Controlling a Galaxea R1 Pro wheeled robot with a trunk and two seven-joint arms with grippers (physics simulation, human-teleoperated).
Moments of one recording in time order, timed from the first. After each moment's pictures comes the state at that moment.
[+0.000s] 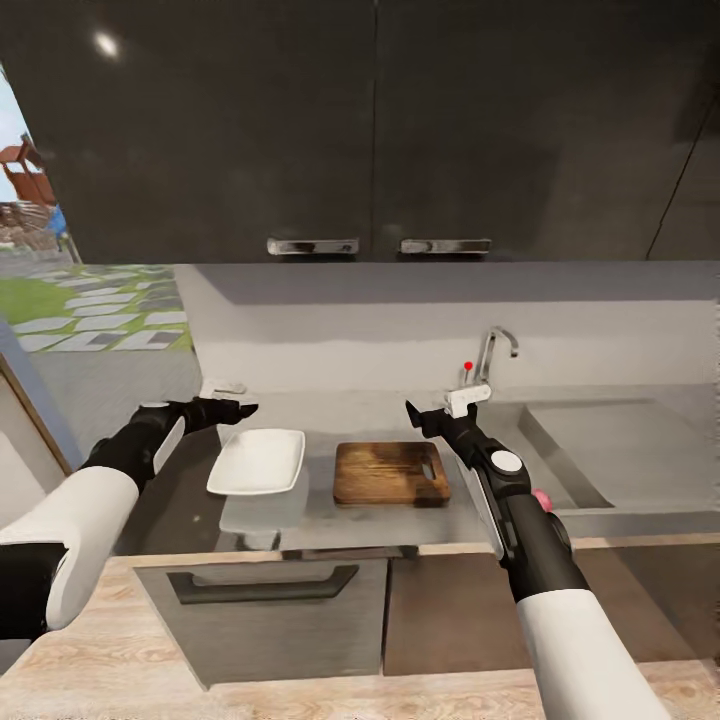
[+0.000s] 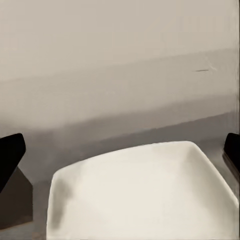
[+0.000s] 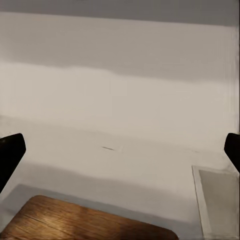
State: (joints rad) left arm -1.13 0.20 -0.05 -0.47 0.00 0.32 -0.42; right arm -0.69 0.10 0.00 -1.21 0.15 0.22 0.24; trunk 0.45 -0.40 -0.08
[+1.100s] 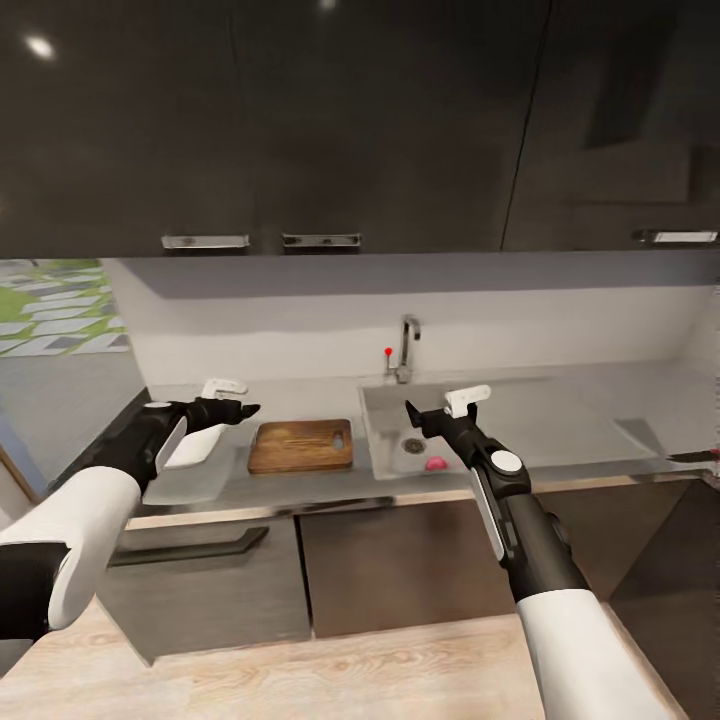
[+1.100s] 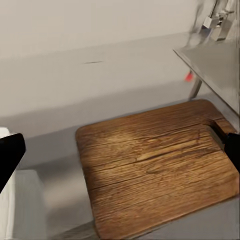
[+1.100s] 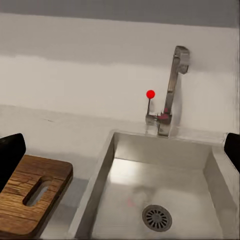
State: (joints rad) left arm -1.13 0.19 -0.05 -0.47 0.01 0.32 -0.42; right arm -0.69 0.10 0.00 -1.21 0.15 0.22 0.24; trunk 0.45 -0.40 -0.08
